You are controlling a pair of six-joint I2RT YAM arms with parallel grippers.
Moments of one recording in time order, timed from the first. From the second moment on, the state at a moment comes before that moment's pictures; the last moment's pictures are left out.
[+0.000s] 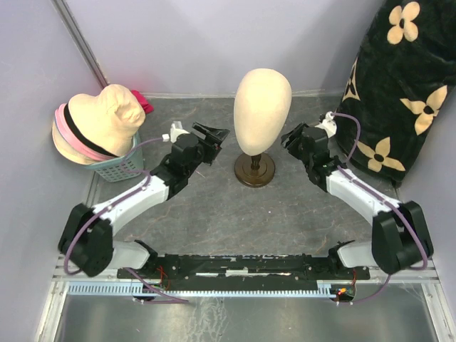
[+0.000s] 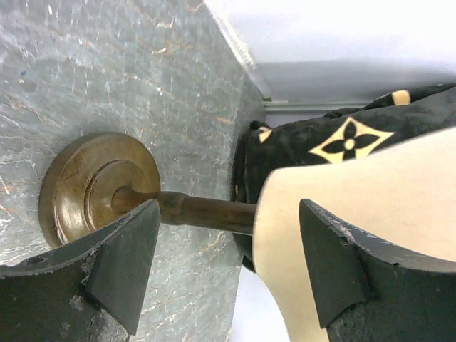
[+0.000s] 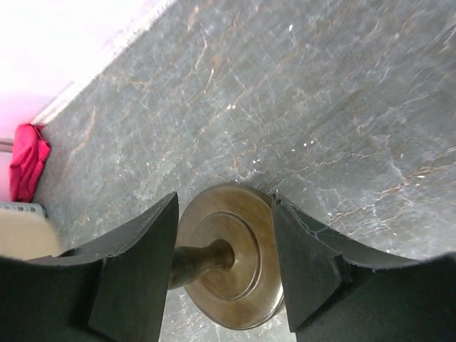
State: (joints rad) left arm -0.59 1.38 0.84 0.23 -0.17 -1.36; right arm 0.37 1.40 0.82 0.13 0.28 0.83
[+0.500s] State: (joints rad) left arm -0.60 0.94 1.15 -0.24 -0.71 -1.07; right arm 0.40 1.04 0.89 -0.12 0.41 0.70
